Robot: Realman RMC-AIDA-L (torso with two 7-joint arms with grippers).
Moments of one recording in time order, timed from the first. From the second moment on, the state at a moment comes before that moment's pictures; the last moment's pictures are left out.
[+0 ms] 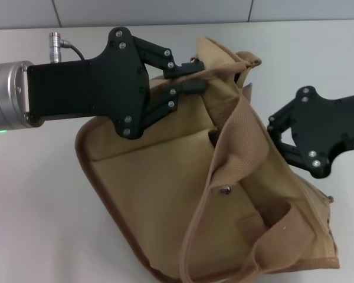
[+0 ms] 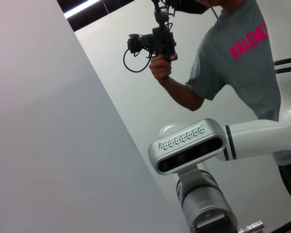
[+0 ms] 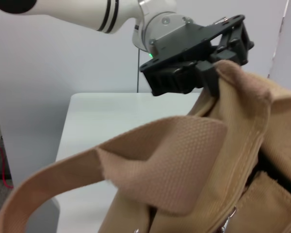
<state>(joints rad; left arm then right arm) -0.54 -2.07 1.03 0.77 1.44 1.87 -0.80 0.33 2.08 -1.12 -1.54 -1.87 -1.79 1.70</state>
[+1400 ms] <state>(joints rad) -0.54 -2.07 1.03 0.77 1.40 1.82 -0.80 0.28 2.08 -0.94 -1.60 -2.08 -2.13 1.72</state>
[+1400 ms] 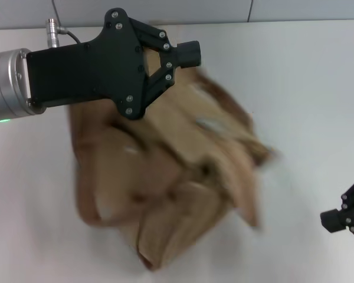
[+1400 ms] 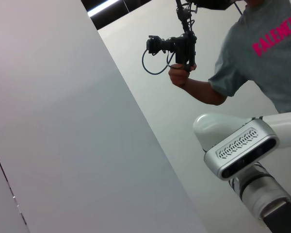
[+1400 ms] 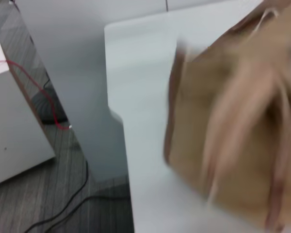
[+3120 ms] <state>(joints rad) -0.24 -2.06 0.73 0.50 1.23 1.77 -0.71 0.37 2.09 -0.91 -0.78 -1.81 -1.71 1.27</state>
